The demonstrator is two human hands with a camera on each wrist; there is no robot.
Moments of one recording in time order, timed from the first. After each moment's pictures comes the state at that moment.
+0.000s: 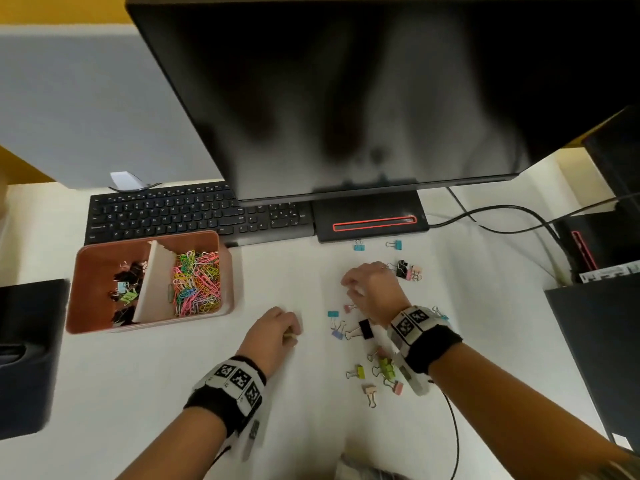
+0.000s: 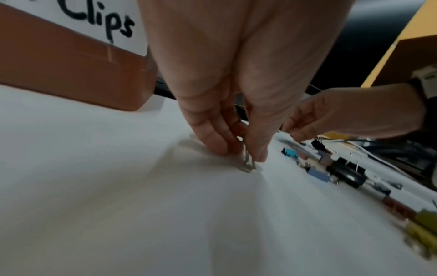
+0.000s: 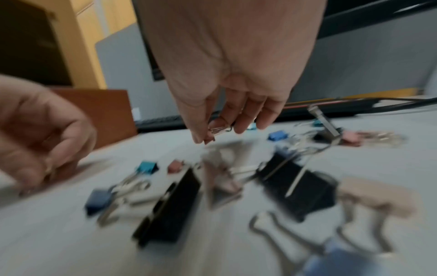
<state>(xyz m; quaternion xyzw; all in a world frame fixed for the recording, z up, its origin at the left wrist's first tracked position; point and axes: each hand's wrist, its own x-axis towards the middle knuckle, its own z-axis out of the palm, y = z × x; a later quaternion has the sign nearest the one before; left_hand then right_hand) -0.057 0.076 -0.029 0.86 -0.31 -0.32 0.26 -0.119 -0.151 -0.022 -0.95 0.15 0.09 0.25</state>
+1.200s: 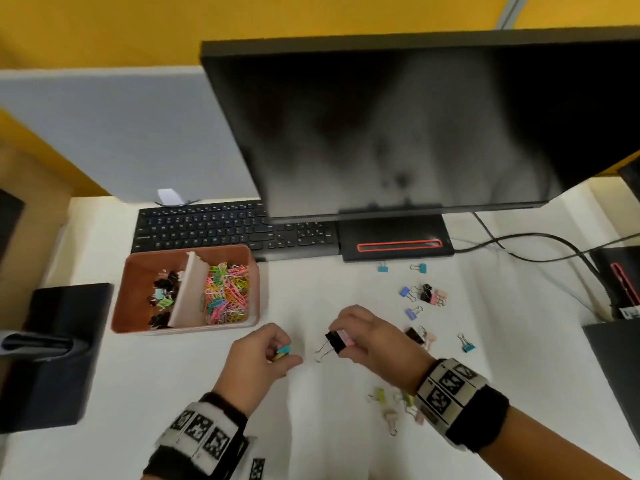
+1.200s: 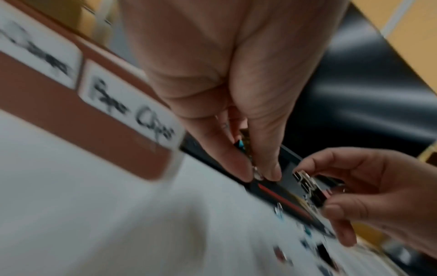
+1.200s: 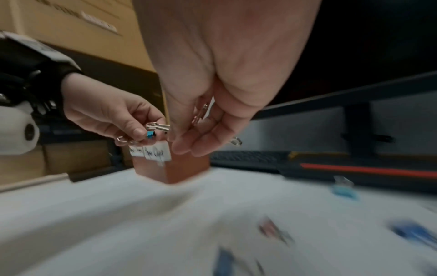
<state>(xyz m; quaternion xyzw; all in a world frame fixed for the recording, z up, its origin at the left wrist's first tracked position) -0.061 0.113 0.040 0.86 -0.13 -0.28 0.41 -0.139 -0.100 0.036 -0.91 -0.01 0.14 0.40</state>
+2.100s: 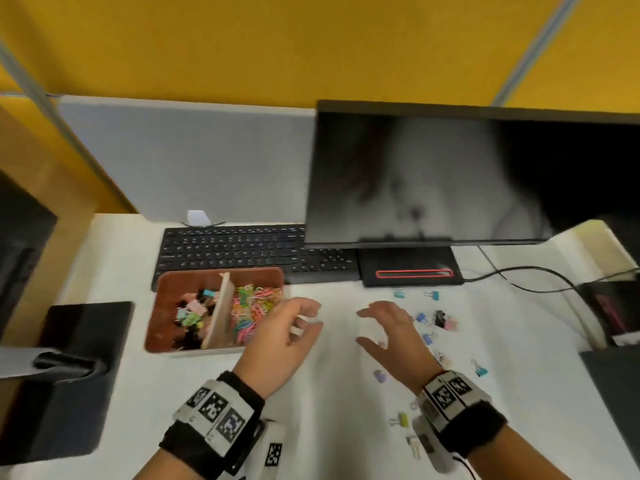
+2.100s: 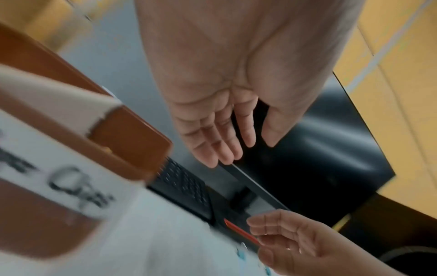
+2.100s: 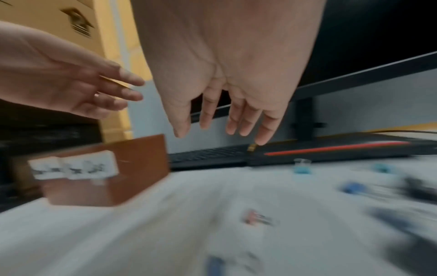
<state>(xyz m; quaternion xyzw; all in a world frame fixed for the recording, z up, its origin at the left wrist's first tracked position) -0.008 0.124 0.080 0.80 -0.26 -0.22 0.50 -0.109 -0.081 0.025 -0.94 0.15 0.03 0.30</state>
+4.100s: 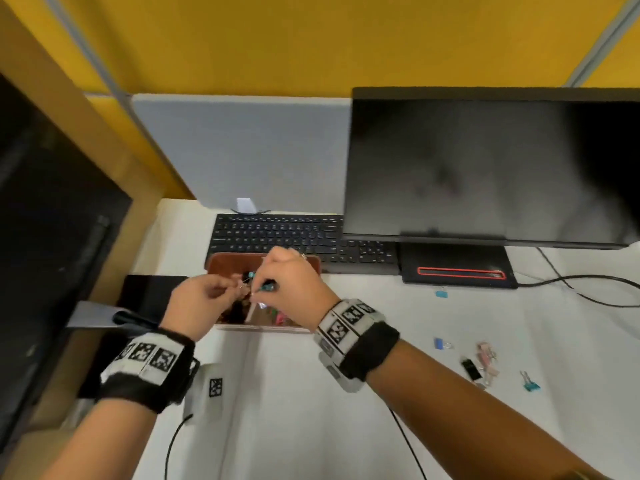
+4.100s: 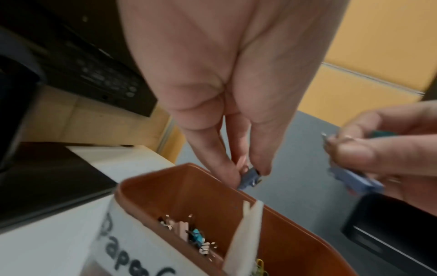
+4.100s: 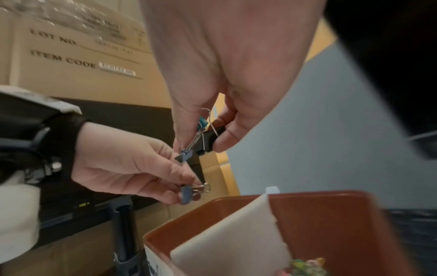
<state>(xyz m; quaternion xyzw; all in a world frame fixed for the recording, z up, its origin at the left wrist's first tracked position) 0.061 0.231 0.090 0.93 -0.04 -0.13 0.33 0.023 0.058 0.097 -0.90 -0.08 0.03 0.43</state>
